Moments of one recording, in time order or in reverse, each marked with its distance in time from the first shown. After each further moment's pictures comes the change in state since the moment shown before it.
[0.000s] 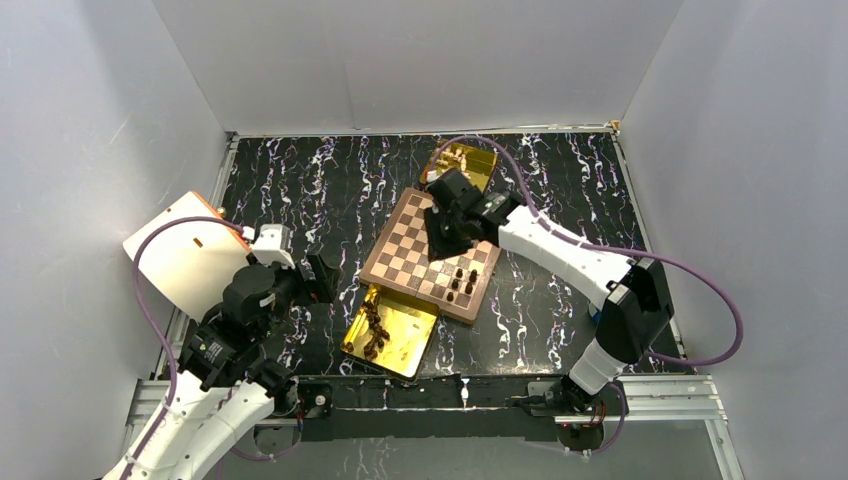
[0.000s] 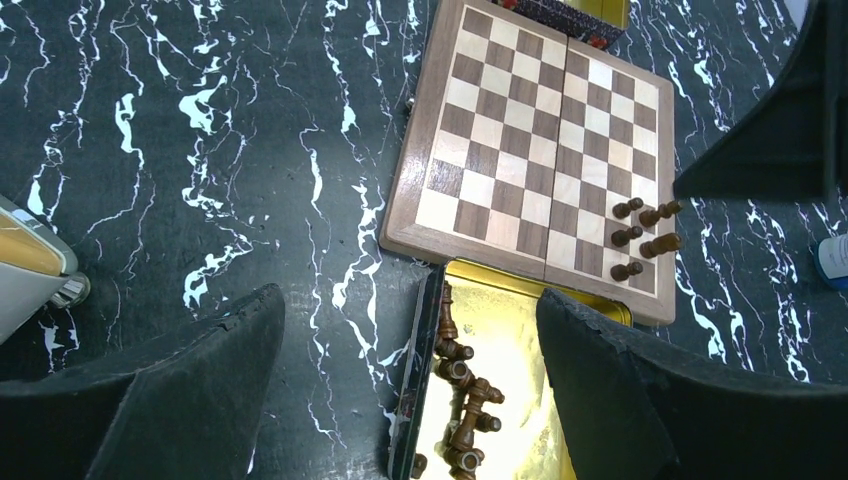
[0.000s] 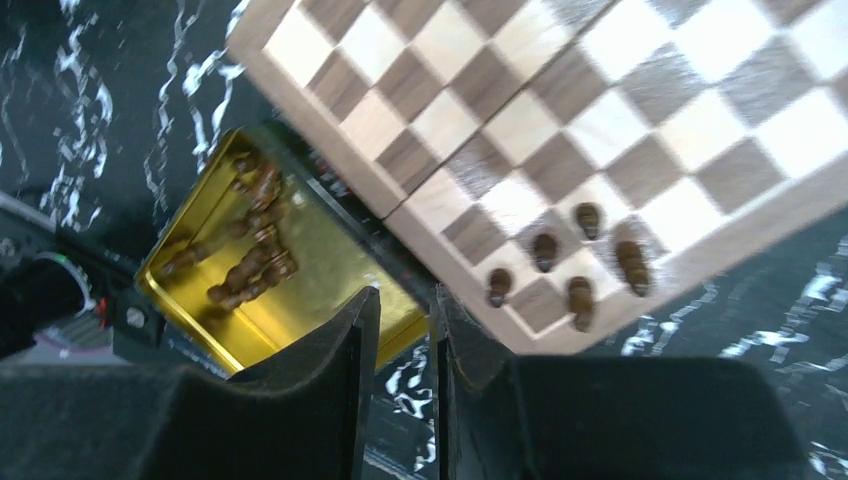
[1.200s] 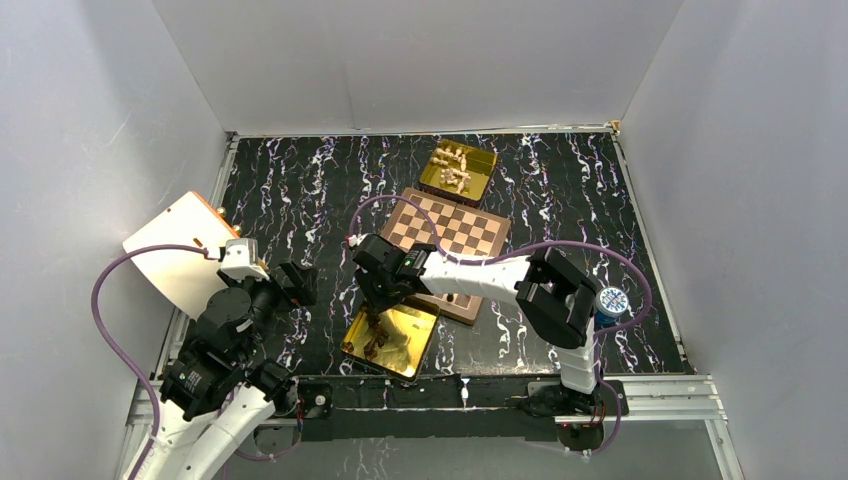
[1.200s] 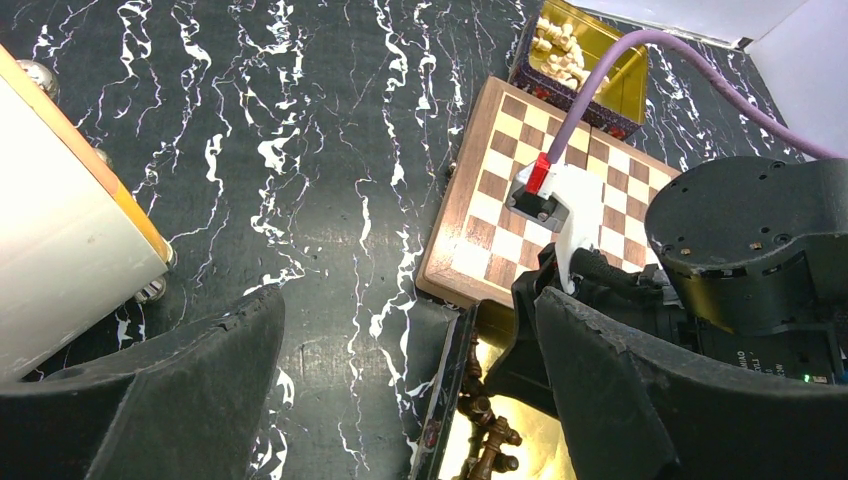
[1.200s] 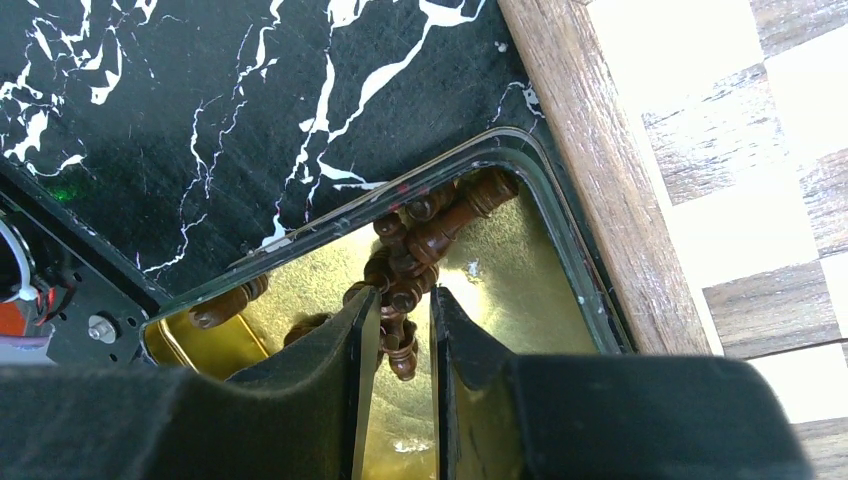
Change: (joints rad) left arm 0.000 -0.176 0.000 -0.040 -0.153 -0.013; right arm 0.351 0.322 -0.022 0.341 0.010 0.024
